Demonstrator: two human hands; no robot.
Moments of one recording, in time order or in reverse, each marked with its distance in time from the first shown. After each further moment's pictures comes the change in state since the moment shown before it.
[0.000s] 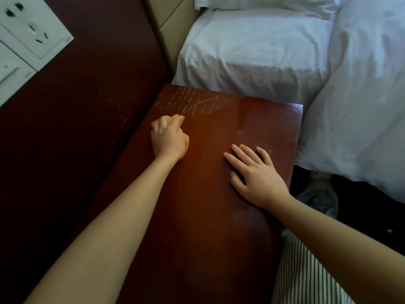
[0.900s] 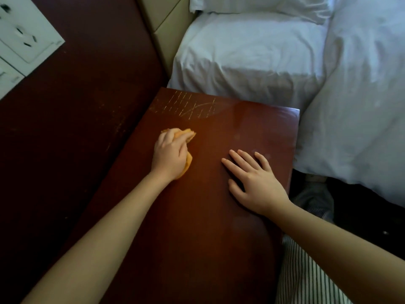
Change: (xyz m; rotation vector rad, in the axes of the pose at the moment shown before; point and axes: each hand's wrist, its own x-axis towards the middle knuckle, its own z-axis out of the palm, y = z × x) left_hand -0.024 -0.005 -0.007 -0.107 -0.097 0.282; right_hand -0.001 0.001 -0.003 0.019 -0.017 -0.004
